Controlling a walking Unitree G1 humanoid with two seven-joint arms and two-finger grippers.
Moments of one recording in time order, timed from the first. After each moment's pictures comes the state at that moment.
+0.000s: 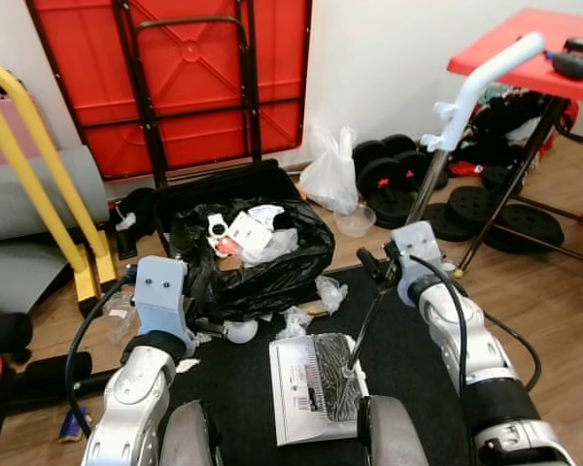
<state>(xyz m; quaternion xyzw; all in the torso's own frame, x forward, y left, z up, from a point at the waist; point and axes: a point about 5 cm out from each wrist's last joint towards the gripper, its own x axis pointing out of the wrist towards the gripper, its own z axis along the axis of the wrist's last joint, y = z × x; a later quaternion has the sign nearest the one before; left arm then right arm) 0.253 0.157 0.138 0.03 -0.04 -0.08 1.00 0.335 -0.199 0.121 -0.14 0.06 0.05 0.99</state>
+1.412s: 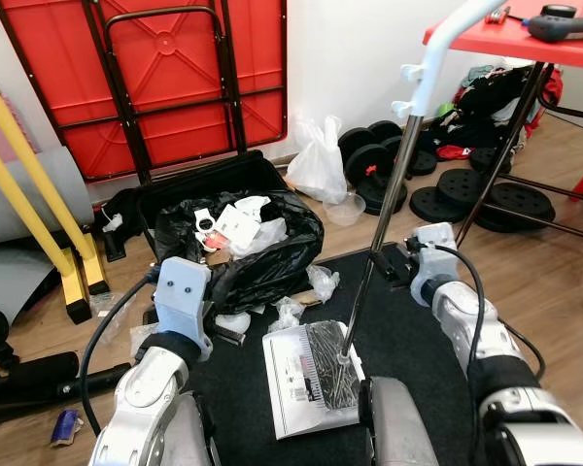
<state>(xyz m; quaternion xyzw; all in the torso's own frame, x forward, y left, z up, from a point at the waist) 0.244 0.144 0.146 0.05 -0.06 -0.14 0.99 0.357 -0.211 0.106 -0.03 0.11 0.06 0.99</state>
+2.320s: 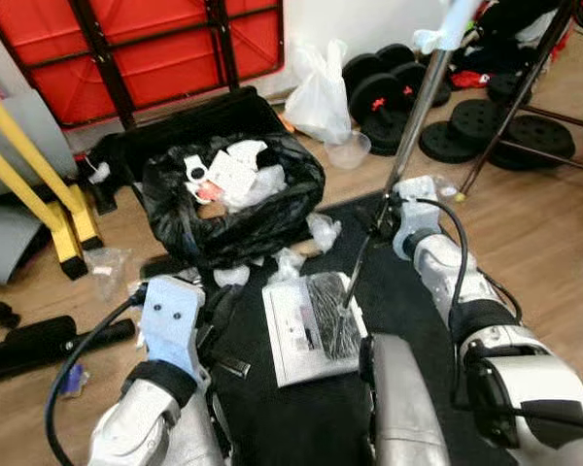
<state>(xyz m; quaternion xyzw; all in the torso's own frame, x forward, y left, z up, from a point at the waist) 0.189 0.138 0.160 0.03 -0.03 -0.17 0.98 0.384 -0.194 0.142 -0.05 0.04 0.08 0.99</state>
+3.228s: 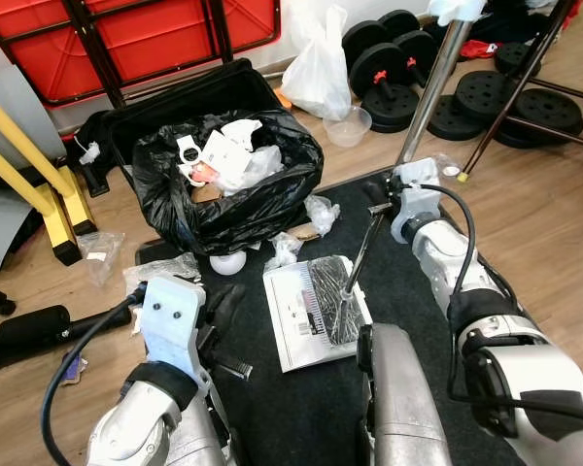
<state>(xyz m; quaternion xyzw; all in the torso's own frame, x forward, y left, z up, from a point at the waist) 0.195 0.134 0.165 0.02 -0.03 -0.17 0.98 0.388 -0.192 0.161 -0.03 -0.02 0.10 0.99</state>
